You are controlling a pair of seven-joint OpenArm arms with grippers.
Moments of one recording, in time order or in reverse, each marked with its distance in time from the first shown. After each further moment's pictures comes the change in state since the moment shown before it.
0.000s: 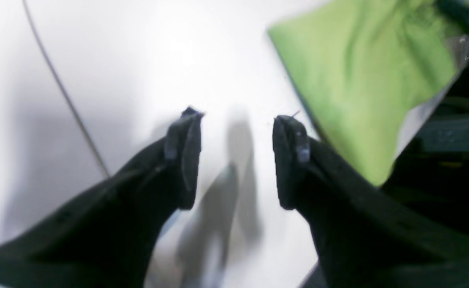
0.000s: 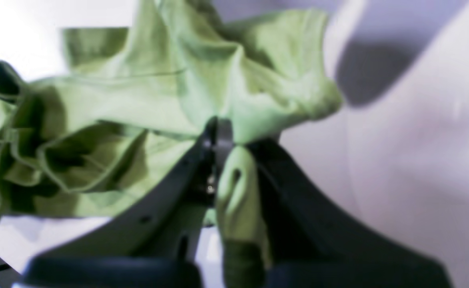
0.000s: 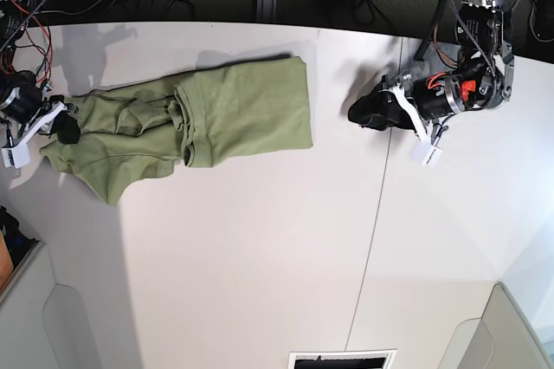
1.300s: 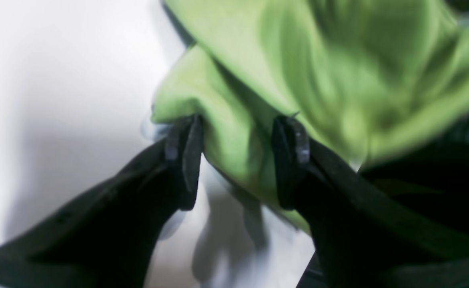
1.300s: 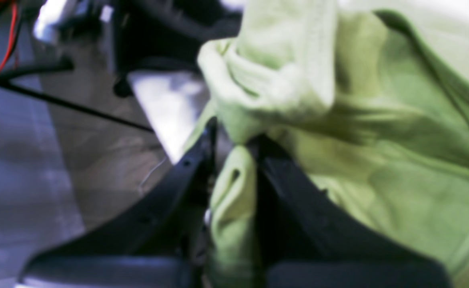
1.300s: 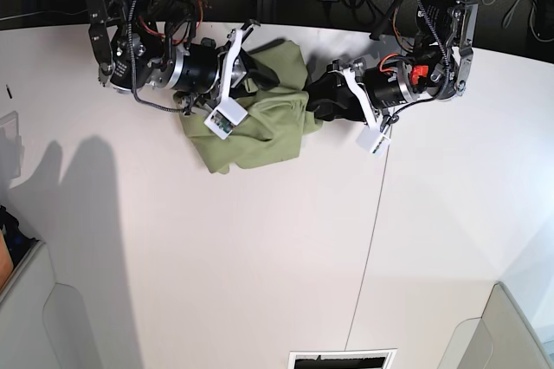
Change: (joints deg) left arm 0.9 4.3 10.5 0.6 6.3 -1.0 -6.9; right arm -5.4 -14.4 -38.8 23.4 -6.3 0.2 -5.2
